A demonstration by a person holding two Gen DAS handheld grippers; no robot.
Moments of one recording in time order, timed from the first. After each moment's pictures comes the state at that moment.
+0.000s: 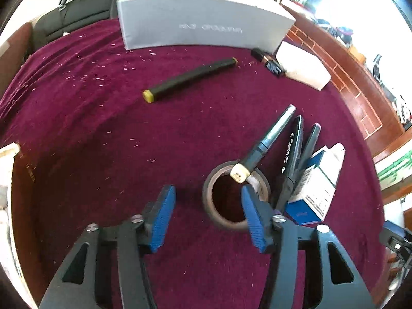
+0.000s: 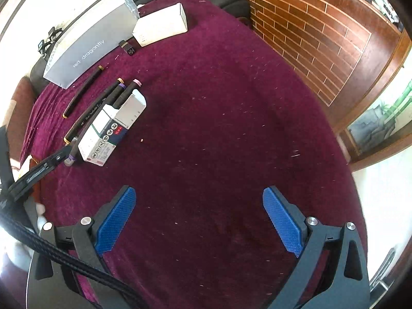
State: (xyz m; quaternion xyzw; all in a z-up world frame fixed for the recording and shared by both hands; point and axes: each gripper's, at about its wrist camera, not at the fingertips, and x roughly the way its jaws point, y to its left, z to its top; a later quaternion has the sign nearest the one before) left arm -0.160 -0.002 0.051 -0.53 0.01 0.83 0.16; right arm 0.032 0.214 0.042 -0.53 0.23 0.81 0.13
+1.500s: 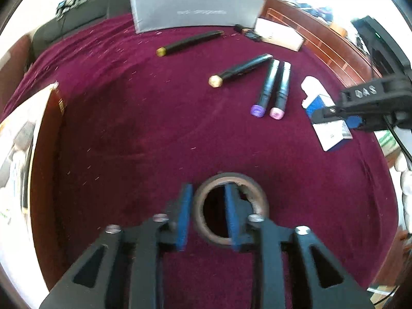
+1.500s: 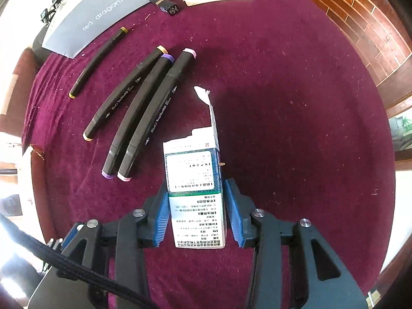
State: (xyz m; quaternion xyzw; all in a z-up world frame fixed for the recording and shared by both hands) left arm -0.053 -0.035 0.048 -0.52 0.06 0.83 0.19; right arm -0.065 0.158 0.011 -0.61 0.22 0.75 0.08
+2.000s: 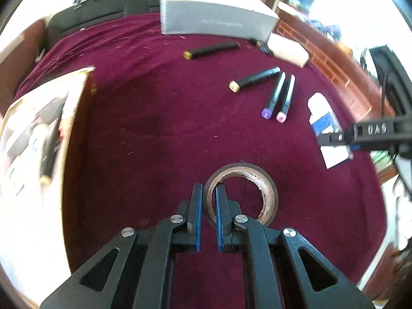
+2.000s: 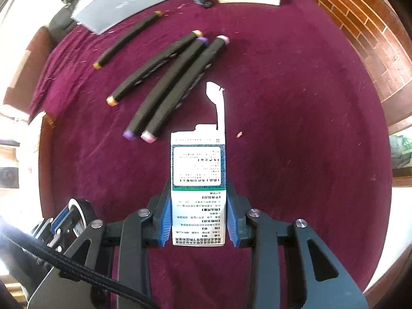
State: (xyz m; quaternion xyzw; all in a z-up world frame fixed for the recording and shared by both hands) left arm -0.029 -0.087 0.076 -0.51 -0.01 0.84 0.16; right arm -0.035 0.124 0.032 -0.61 0.20 0.77 0.01
